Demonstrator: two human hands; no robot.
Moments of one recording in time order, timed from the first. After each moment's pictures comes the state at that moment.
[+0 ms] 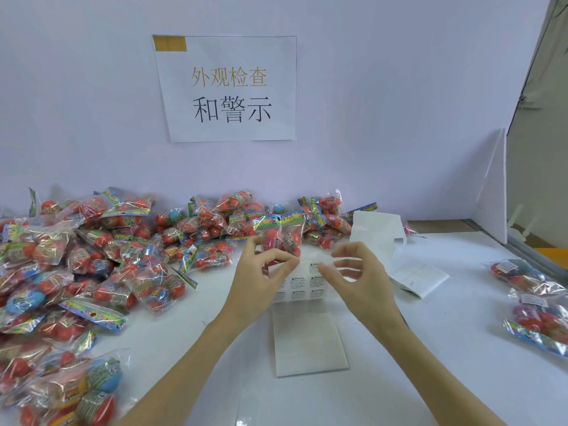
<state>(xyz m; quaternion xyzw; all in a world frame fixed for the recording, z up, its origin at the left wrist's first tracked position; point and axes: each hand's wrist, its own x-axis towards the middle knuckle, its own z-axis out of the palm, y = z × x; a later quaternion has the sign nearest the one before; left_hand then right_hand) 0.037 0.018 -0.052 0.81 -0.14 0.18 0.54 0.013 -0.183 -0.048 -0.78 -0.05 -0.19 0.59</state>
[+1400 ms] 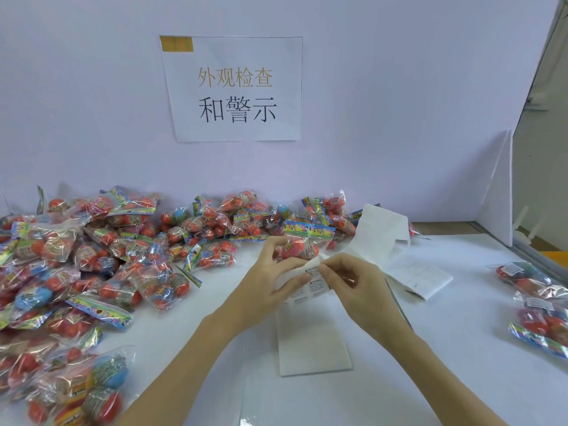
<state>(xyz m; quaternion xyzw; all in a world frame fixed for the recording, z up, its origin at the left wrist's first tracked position) 0.041 0.030 -0.059 0.86 -0.31 0.16 0.38 0.010 -0.177 -0.048 -0.80 -0.15 -0.17 0.56</state>
